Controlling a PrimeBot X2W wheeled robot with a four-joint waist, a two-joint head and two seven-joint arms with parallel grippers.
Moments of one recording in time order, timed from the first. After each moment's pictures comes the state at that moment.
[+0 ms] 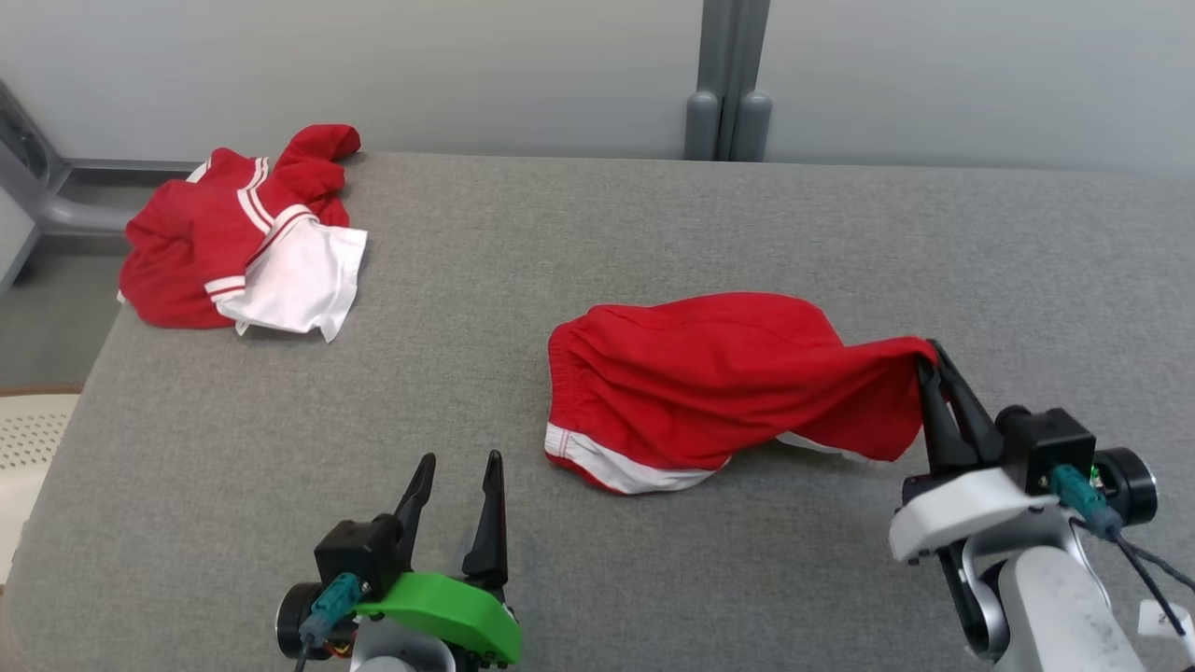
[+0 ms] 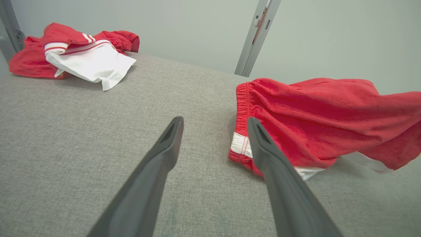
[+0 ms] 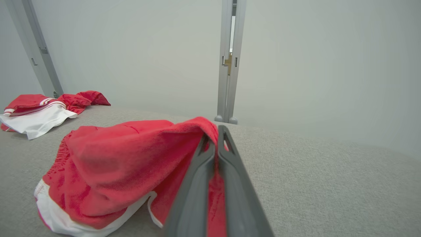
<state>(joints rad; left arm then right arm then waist) -0.12 0.05 -0.38 0.35 -0.45 0.05 -0.26 -0.14 -0.05 0.01 0.21 0.00 0.13 -0.22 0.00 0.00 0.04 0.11</state>
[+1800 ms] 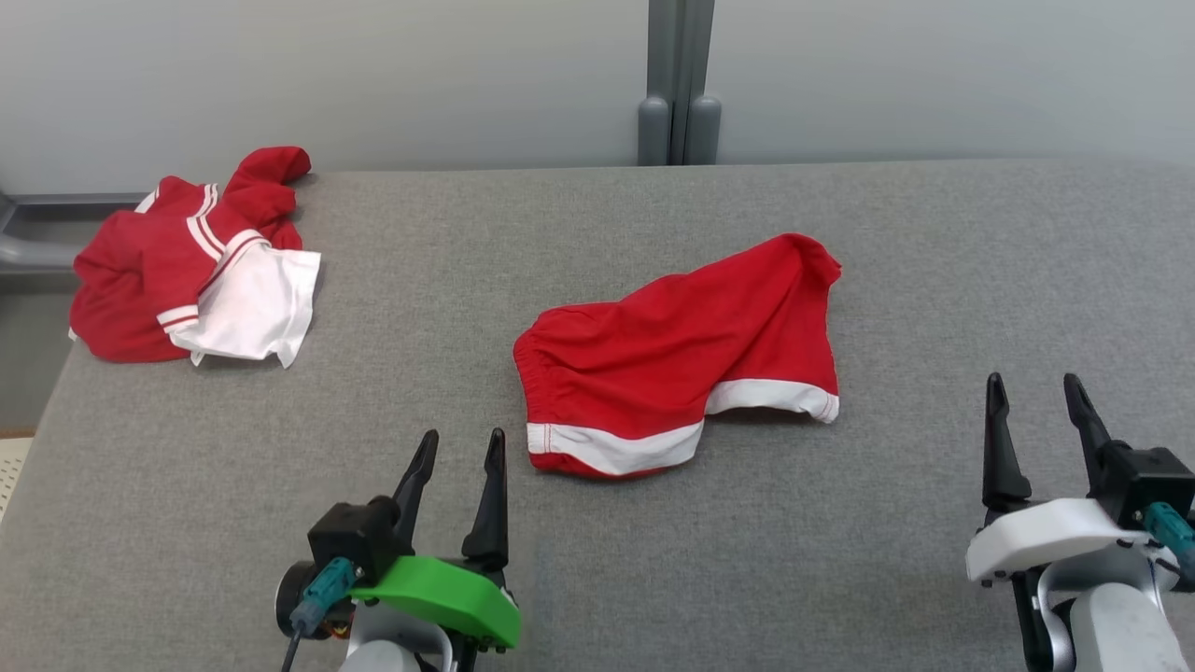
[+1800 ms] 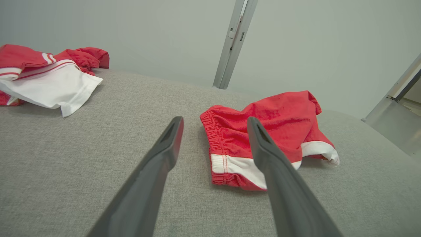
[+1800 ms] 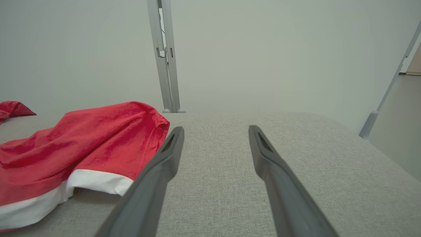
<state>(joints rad) -0.15 0.05 -0.38 0.33 -0.46 0.03 -0.26 -0.12 -0.05 -0.19 0.28 0.01 0.13 -0.26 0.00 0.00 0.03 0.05</state>
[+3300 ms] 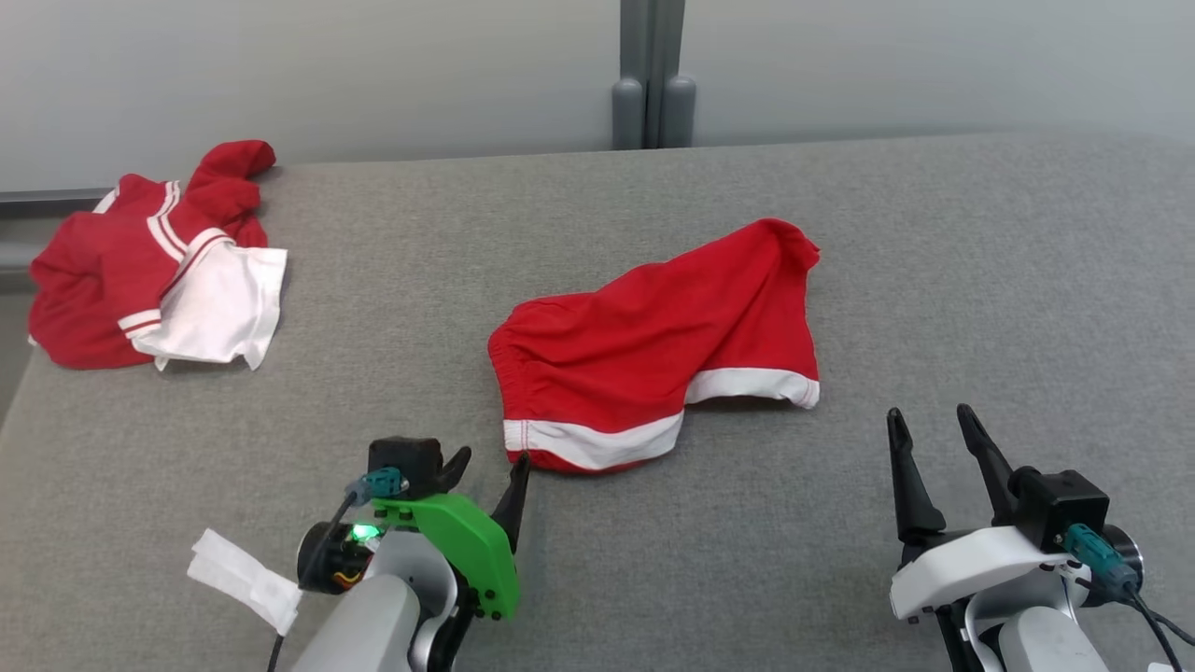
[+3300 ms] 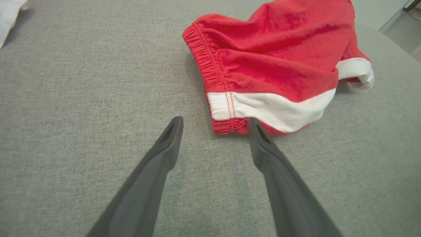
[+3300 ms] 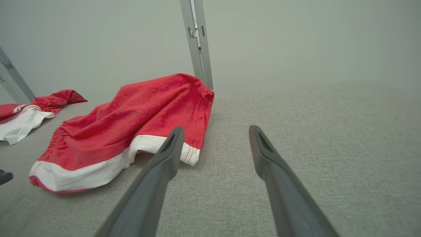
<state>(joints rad) -0.36 0.05 -0.45 0.68 -0.49 -0.08 -0.03 -0.07 -0.05 0.00 0.28 0.15 0.13 -0.26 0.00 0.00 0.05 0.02</state>
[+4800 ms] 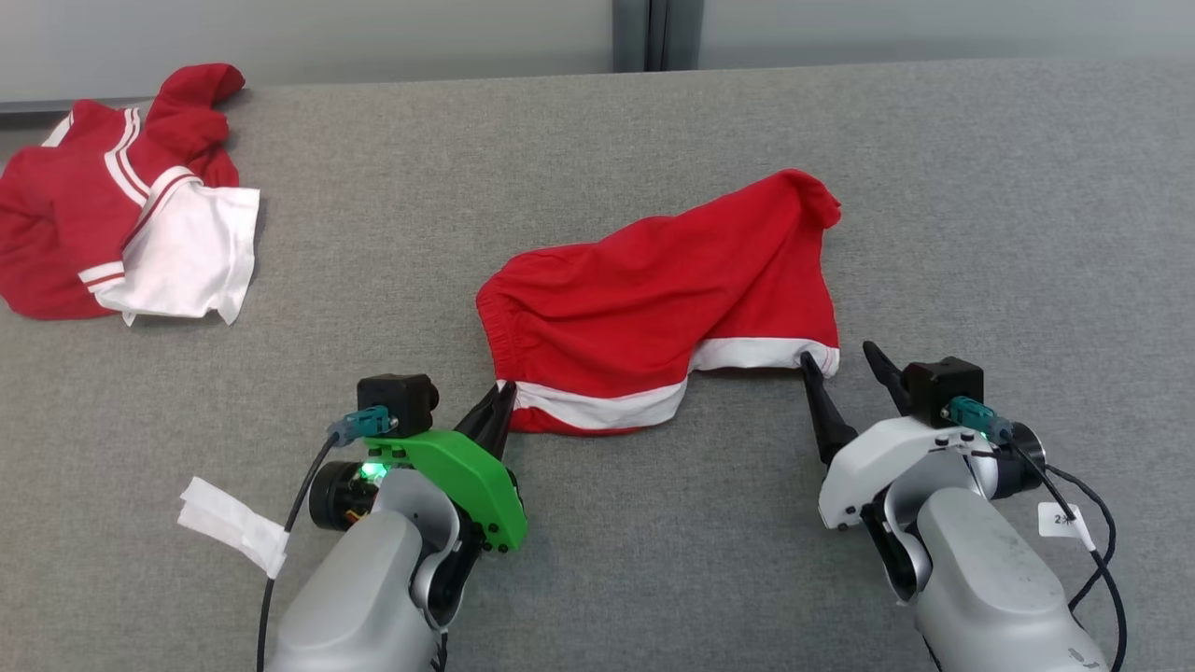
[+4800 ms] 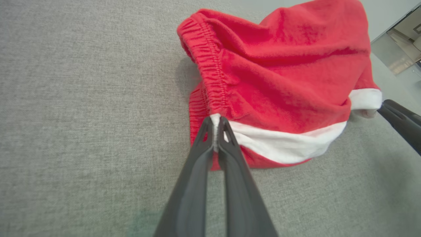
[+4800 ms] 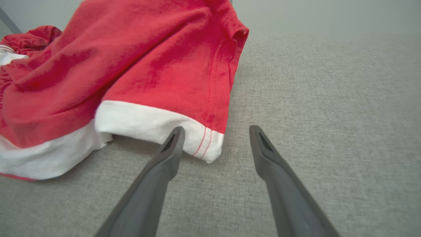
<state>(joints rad) -0.51 0.05 -0.51 0.77 -0.66 -0.12 -0.08 -0.46 -0.05 0.14 0.79 0.17 0.13 -0.26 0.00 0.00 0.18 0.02</state>
